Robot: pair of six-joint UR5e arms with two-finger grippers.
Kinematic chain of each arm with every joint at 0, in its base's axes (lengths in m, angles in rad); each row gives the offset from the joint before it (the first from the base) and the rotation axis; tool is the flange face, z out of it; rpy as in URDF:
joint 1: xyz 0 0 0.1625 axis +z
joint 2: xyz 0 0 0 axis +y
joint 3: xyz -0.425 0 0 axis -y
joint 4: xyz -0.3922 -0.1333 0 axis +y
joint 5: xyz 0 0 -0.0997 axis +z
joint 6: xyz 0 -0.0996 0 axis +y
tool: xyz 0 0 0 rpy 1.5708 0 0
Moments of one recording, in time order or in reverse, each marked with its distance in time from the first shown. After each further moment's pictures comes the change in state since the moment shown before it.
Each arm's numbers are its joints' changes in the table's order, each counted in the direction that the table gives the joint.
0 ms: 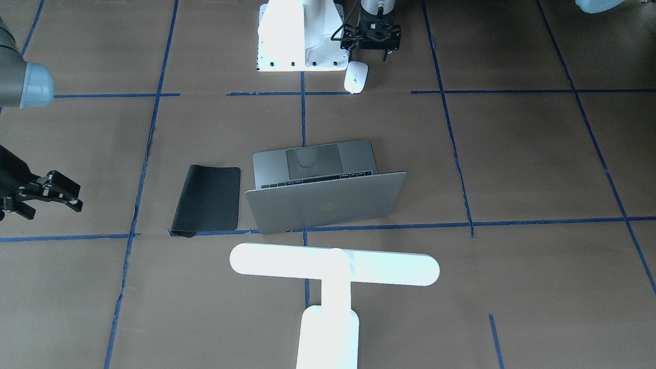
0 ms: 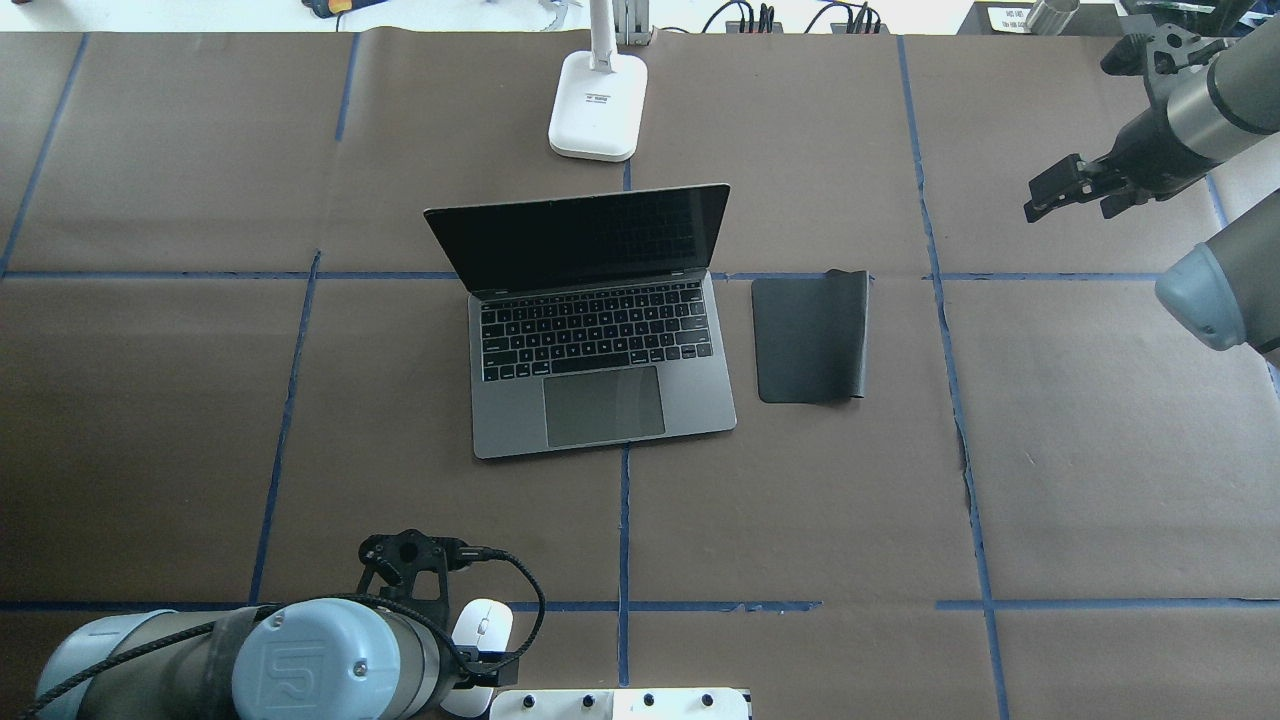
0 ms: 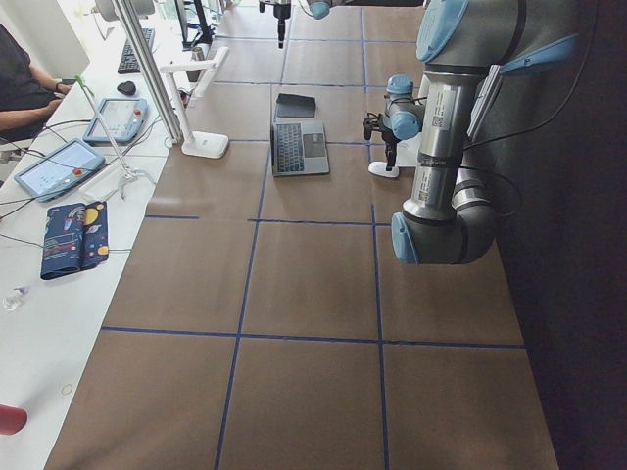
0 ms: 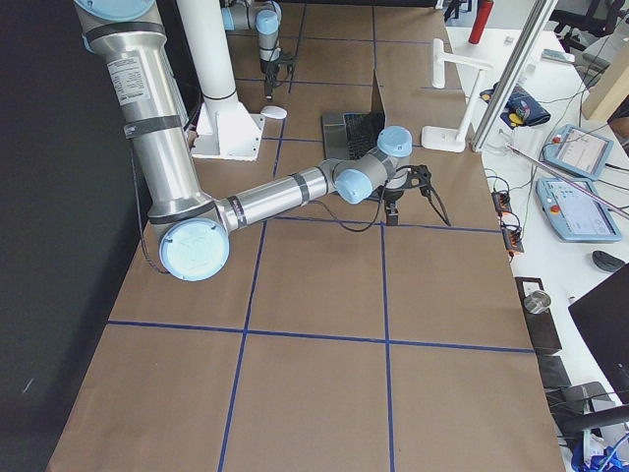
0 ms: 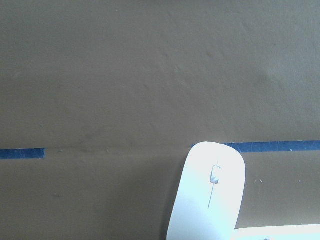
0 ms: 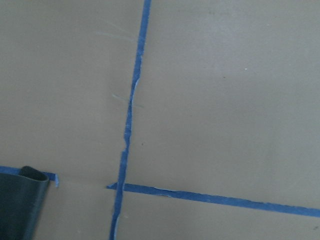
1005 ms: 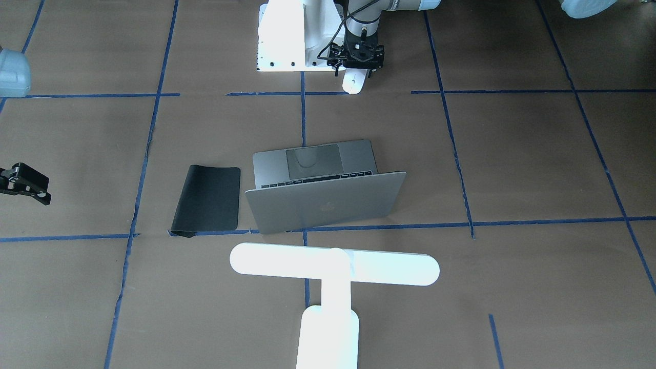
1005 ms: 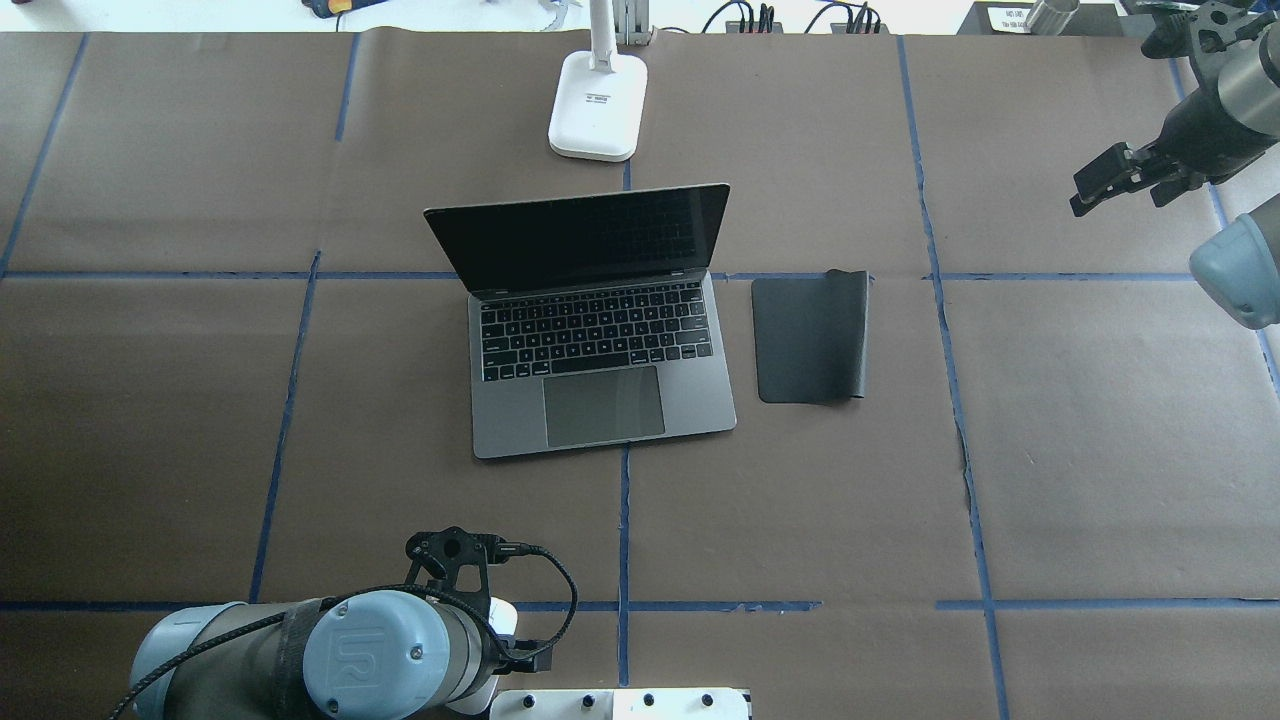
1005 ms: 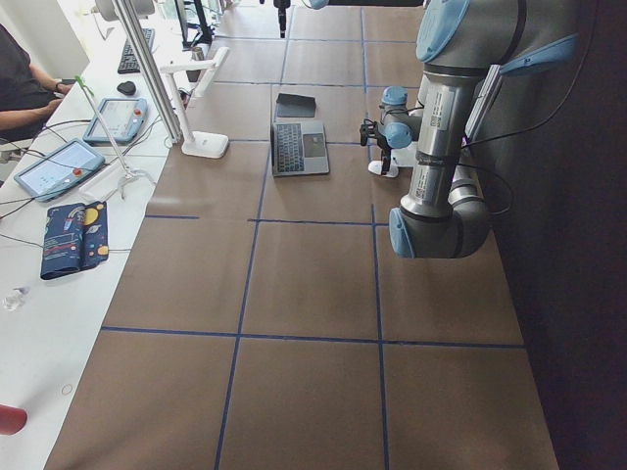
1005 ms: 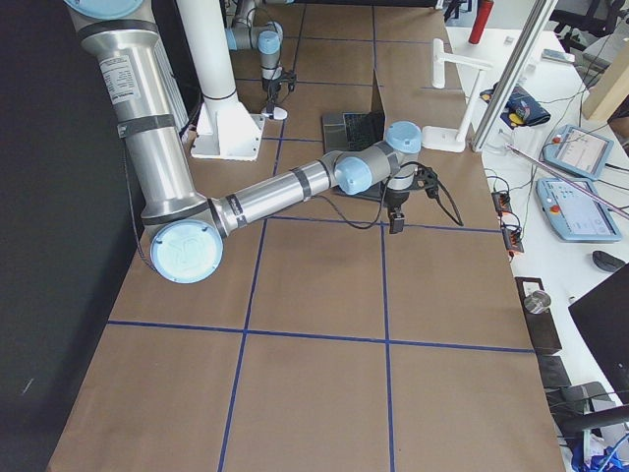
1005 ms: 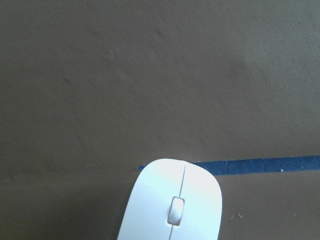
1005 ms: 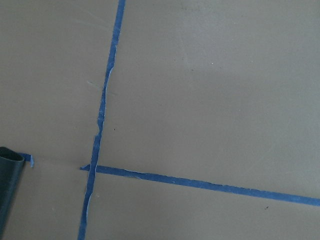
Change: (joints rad) left arm -0.011 0.032 0.104 0.089 -0.001 -0.005; right arm 0.034 0.003 0.042 0.124 -0.001 0.097
